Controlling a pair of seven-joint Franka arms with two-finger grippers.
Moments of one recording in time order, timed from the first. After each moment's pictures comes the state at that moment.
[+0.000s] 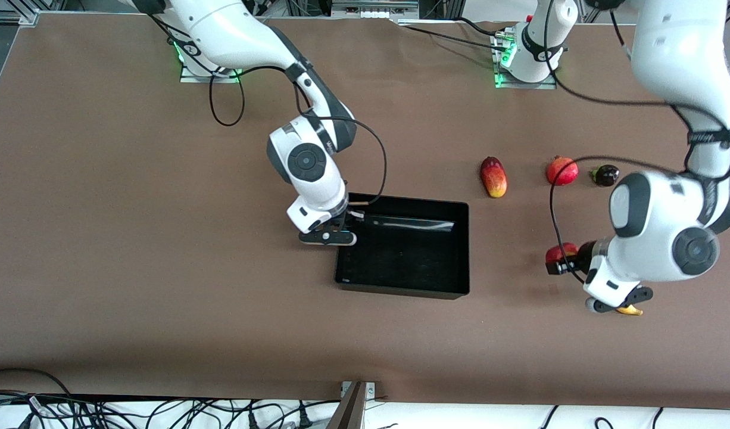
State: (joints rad) left arm -0.07 0.60 -0.03 -1.33 -0.10 1.78 -0.40; right arm 0.73 0.79 -0.06 -1.41 0.15 2.35 0.70
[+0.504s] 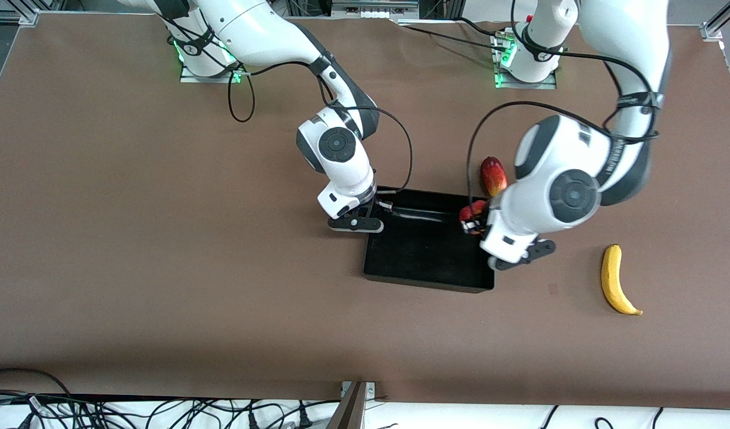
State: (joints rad) left arm -0.27 0.57 -0.14 -1.35 -0.11 1.76 -0.70; right arm 0.80 0.82 -0.06 -1.38 0.15 2.41 0.77
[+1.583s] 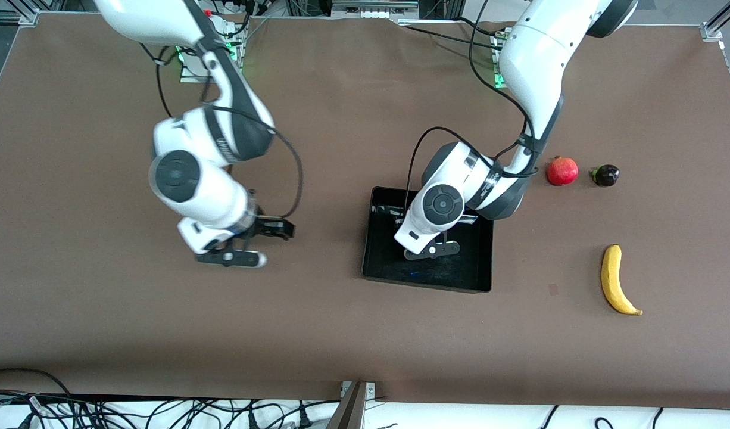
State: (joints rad) left arm -0.45 0.81 -0.13 -1.36 -0.04 1.98 -0.70; right arm 0.48 0.55 -0.15 -1.33 0.15 1.88 0.35
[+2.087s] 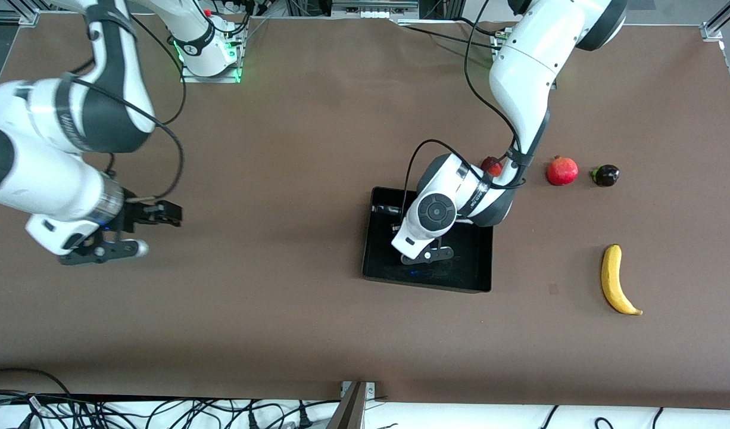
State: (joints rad) left arm -0.46 0.87 -0.13 -1.35 -0.04 2.06 -0.70; right arm 0.45 0.43 -0.41 -1.34 0.15 1.66 -0.14
